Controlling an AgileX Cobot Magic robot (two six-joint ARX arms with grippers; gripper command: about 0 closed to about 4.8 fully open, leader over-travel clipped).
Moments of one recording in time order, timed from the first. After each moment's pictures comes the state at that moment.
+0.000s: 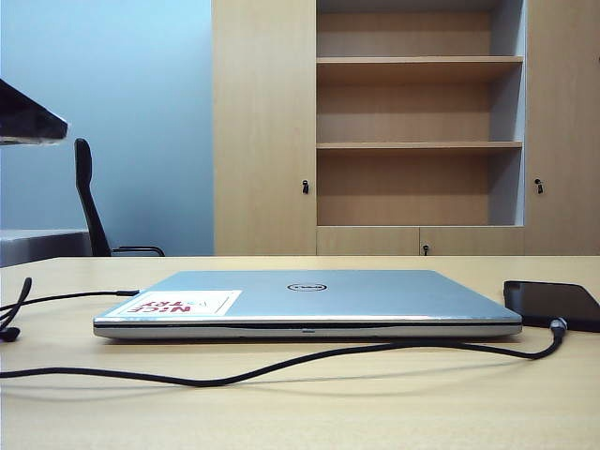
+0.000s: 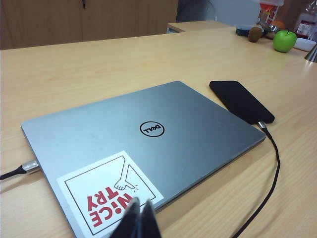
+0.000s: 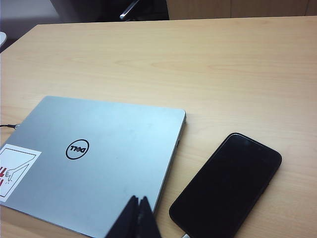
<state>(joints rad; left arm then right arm) -0.56 0.31 0.13 0.05 0.12 -0.06 0.05 0.60 0.59 -0.33 -0.31 0.06</state>
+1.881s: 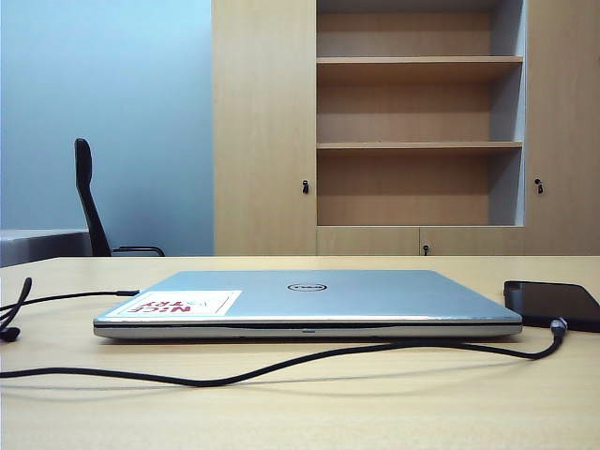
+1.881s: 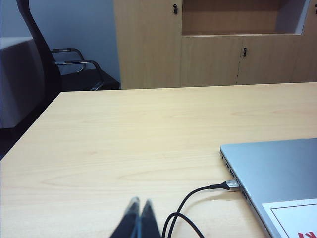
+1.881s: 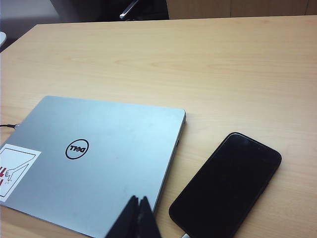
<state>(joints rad) 0.03 0.01 0.00 0.04 0.12 0.03 0.05 0.60 0.59 -0.33 -0.31 0.06</state>
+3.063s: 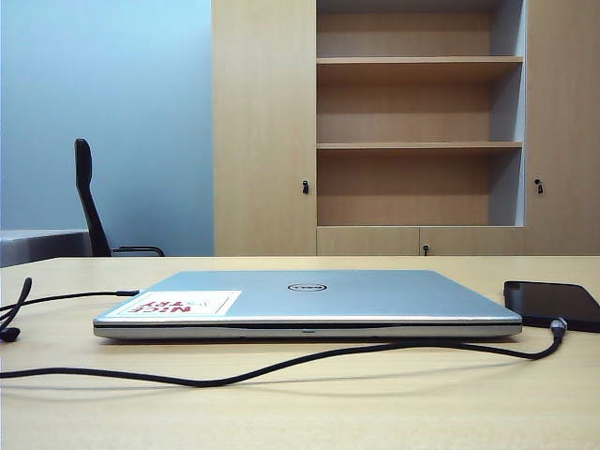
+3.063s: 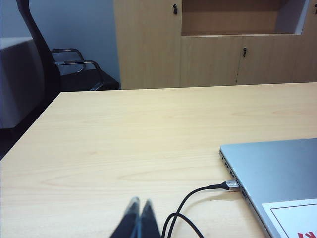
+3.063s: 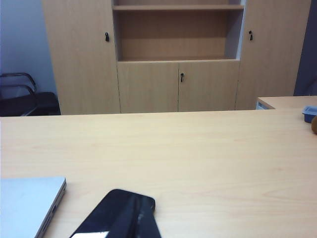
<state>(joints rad) 0.03 0.01 0.00 0.04 0.12 0.03 0.03 0.00 0.01 0.12 0.11 -0.01</state>
